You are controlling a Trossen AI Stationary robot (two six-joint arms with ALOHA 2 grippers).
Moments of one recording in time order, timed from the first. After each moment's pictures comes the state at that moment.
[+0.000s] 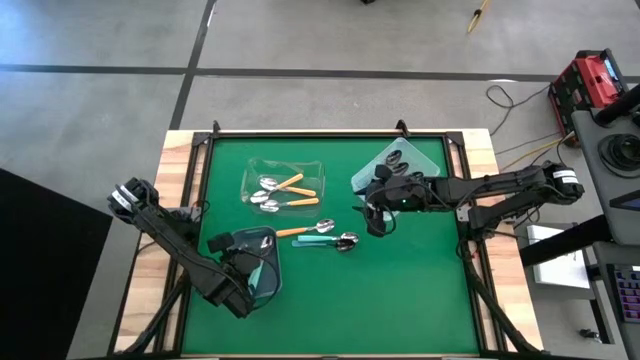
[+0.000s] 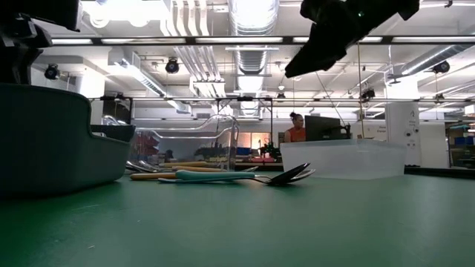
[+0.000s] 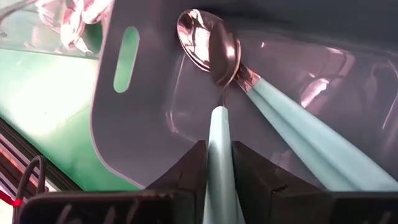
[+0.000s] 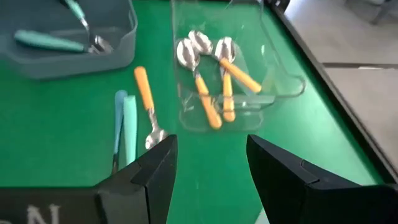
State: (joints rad) left arm -0.74 1.64 1.11 -1.25 -0.39 -1.21; right arm 0.00 1.26 0.85 -0.16 0.20 -0.02
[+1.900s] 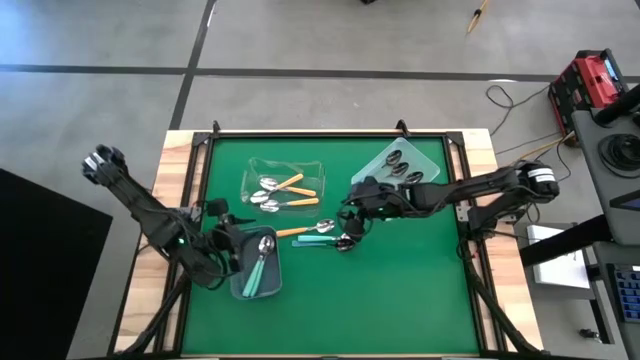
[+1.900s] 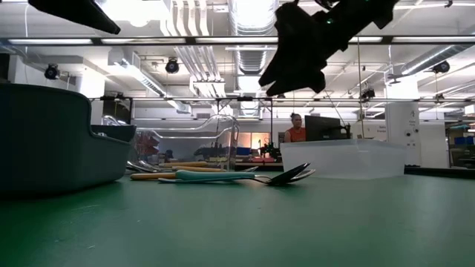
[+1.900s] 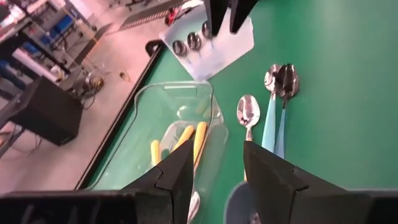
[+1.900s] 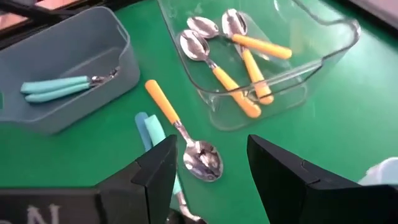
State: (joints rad) left arm -0.73 1.07 0.84 -0.78 -1.01 -0.50; right arm 0.03 1.47 0.94 -0.11 0.20 0.39
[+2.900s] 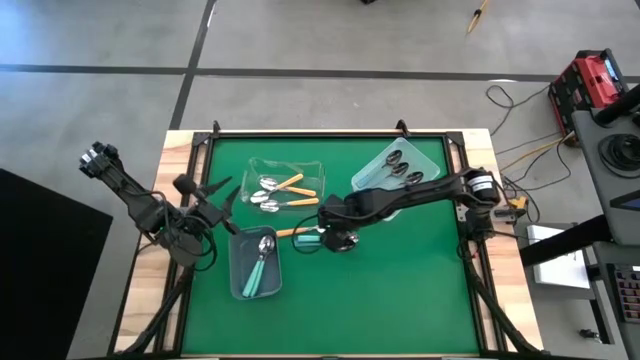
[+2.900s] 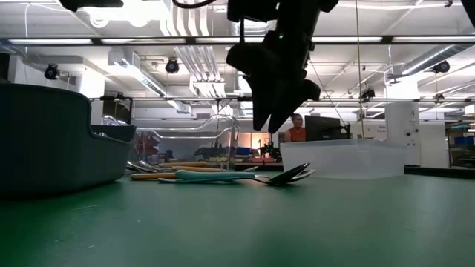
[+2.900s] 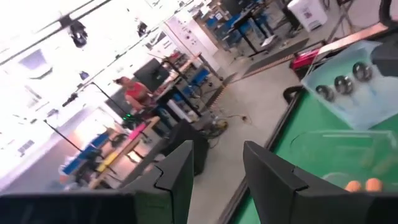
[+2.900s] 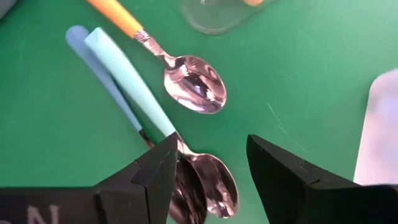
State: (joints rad) left arm -0.70 0.86 0.77 -0.61 -1.57 -0.04; right arm 0.07 1.93 1.53 -0.85 0.17 0.70
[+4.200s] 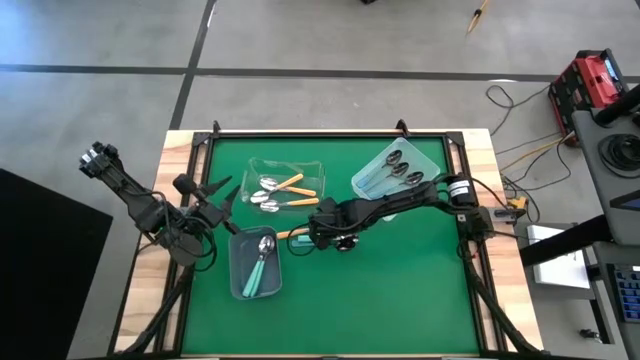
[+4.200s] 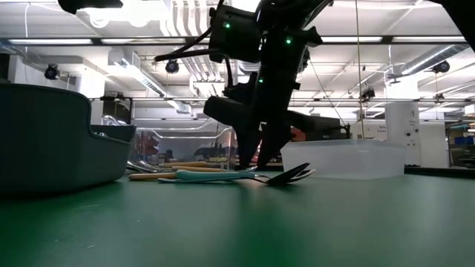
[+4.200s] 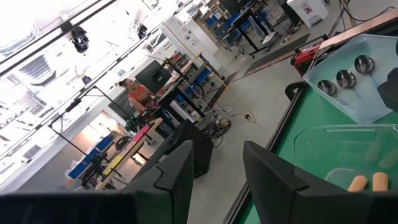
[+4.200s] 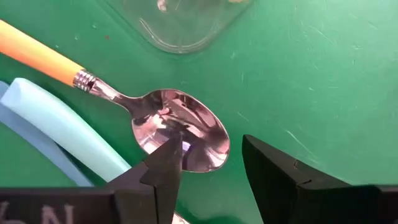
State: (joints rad) left arm -0.70 0.86 0.77 -0.63 -1.57 -0.01; right arm 0.06 2.09 1.52 -0.72 0.30 0.90
